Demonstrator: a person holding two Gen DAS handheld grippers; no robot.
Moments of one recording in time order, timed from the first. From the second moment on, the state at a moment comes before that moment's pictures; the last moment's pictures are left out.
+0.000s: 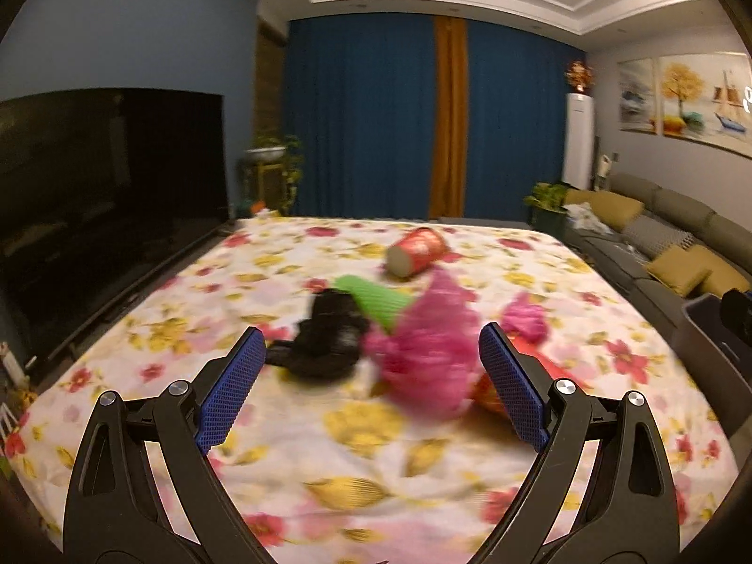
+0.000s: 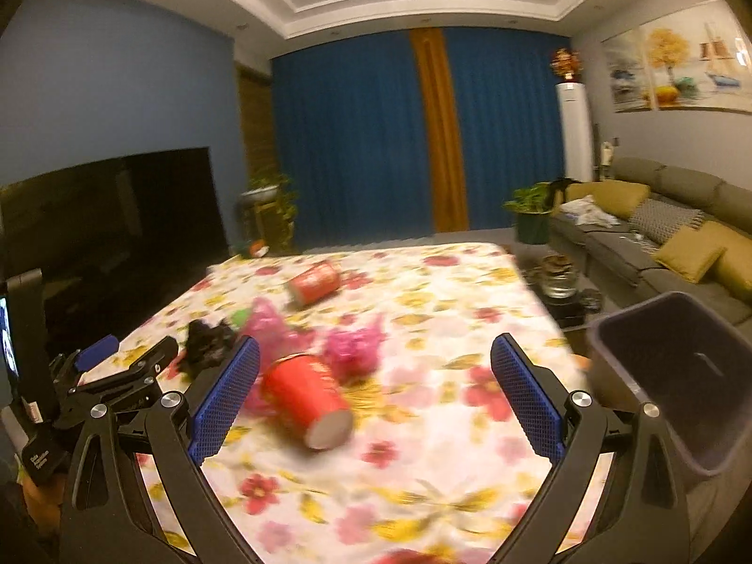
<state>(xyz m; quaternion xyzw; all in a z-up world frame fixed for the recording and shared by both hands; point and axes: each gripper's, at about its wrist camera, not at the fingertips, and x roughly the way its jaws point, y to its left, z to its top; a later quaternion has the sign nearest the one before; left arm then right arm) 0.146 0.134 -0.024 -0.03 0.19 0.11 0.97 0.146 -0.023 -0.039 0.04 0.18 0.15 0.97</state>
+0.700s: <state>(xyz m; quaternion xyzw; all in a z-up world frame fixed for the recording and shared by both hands) 0.227 0.189 -0.044 -0.04 0.24 0.09 0.97 0.195 0.057 -0.057 -0.01 0.22 0.19 0.96</state>
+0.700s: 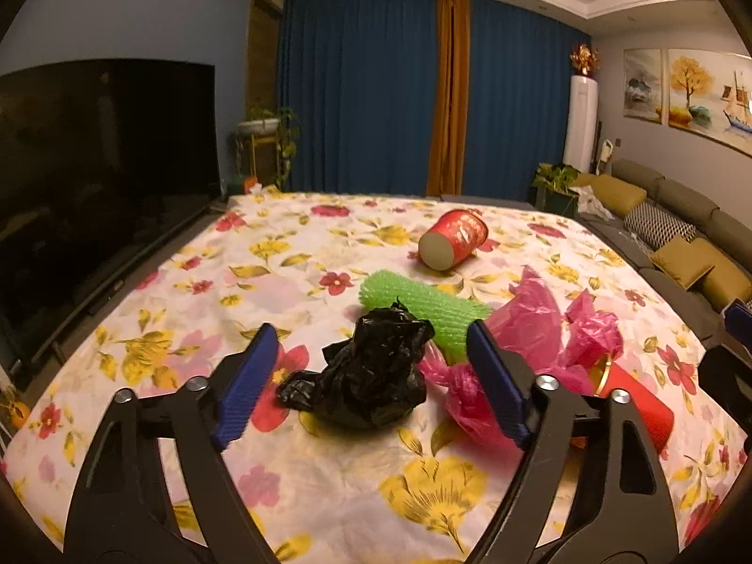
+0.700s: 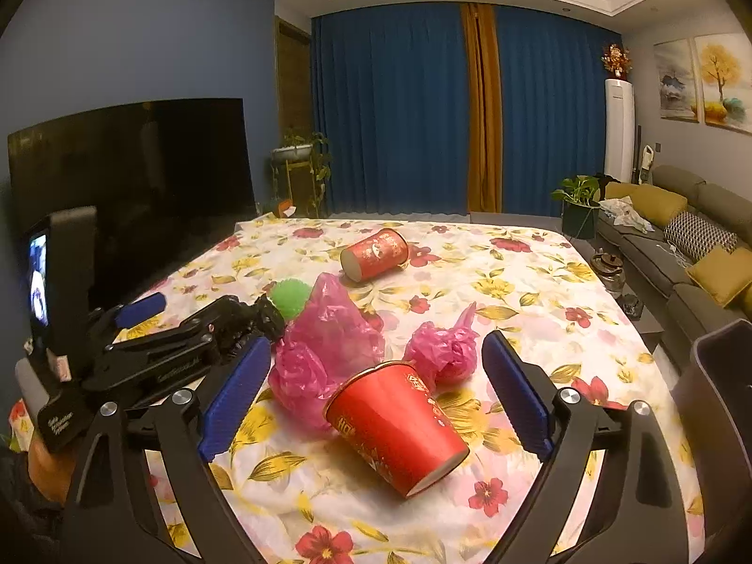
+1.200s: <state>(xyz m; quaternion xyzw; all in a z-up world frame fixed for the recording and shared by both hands) 0.245 0.210 -0.066 -0.10 0.27 0.05 0.95 0.228 0.086 -0.072 -0.03 0.25 0.20 0.95</state>
